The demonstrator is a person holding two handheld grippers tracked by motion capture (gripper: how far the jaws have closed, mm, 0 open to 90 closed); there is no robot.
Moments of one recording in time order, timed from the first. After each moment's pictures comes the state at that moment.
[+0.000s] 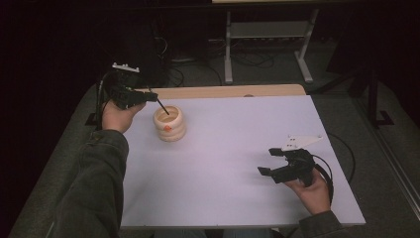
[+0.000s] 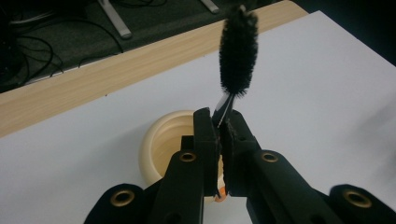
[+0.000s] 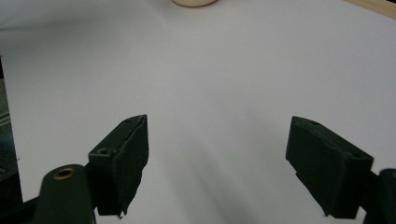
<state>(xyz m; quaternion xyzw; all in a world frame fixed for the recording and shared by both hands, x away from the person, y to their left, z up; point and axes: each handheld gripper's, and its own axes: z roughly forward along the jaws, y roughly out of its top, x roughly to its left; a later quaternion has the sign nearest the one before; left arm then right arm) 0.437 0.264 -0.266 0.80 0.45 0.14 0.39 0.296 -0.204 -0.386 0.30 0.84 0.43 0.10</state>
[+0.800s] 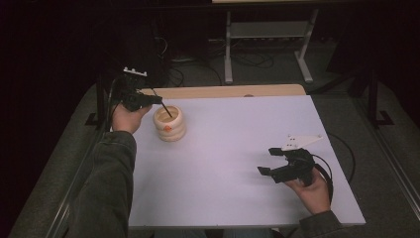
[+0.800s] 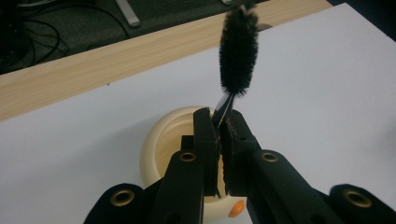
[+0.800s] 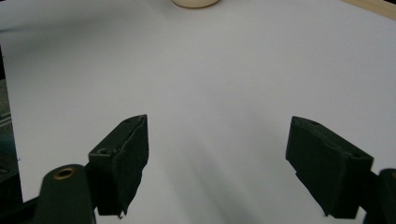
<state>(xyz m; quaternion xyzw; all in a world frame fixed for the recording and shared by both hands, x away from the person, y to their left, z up) 0.453 0.254 -0.294 0.79 0.47 0.13 0.37 0.297 -0.204 -0.386 0.30 0.84 0.43 0.09</state>
